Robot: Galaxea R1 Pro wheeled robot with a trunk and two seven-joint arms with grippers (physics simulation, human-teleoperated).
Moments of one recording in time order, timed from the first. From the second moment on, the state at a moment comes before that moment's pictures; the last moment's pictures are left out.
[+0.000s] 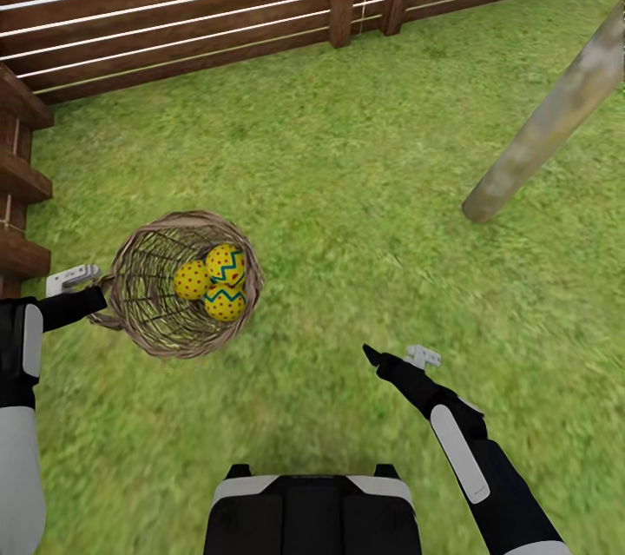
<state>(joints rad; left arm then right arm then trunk) -0.82 0.28 0.48 -1.19 0.00 0.91 -0.27 -0.42 -0.02 0.09 -1.24 -0.63 0.38 0.04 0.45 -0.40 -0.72</state>
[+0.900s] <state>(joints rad) -0.82 0.28 0.48 -1.19 -0.02 0.90 -0.27 -0.42 -0.02 0.09 -1.24 -0.63 0.38 0.04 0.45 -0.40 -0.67</state>
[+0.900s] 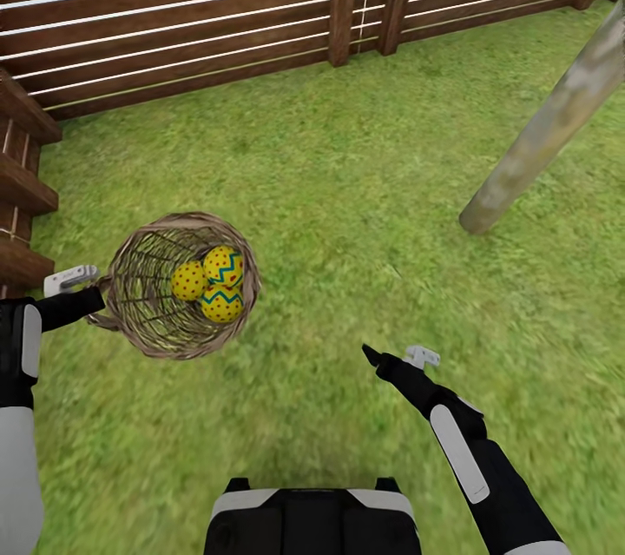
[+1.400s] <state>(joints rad) -0.82 0.28 0.48 -1.14 -0.03 0.89 -0.19 -0.42 -0.02 0.09 -1.24 -0.63 0.38 0.04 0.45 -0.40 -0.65</state>
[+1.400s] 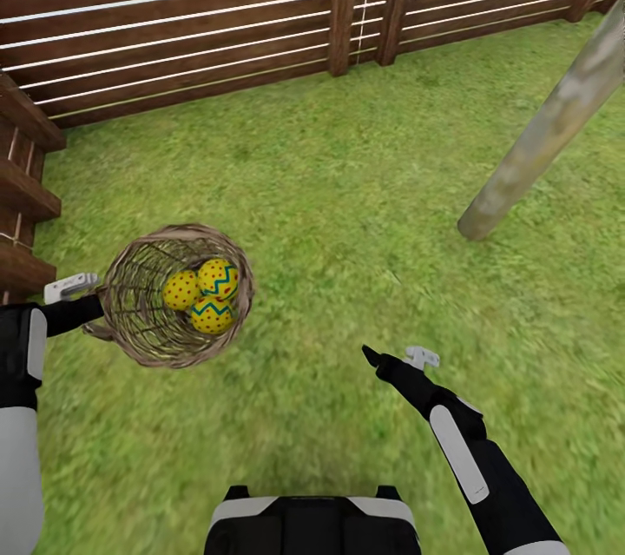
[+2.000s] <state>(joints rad) -0.82 0.28 0.48 -1.08 -0.01 0.89 -0.18 -0.42 -0.02 0.13 -1.23 -0.62 0.35 0.04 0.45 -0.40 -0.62</state>
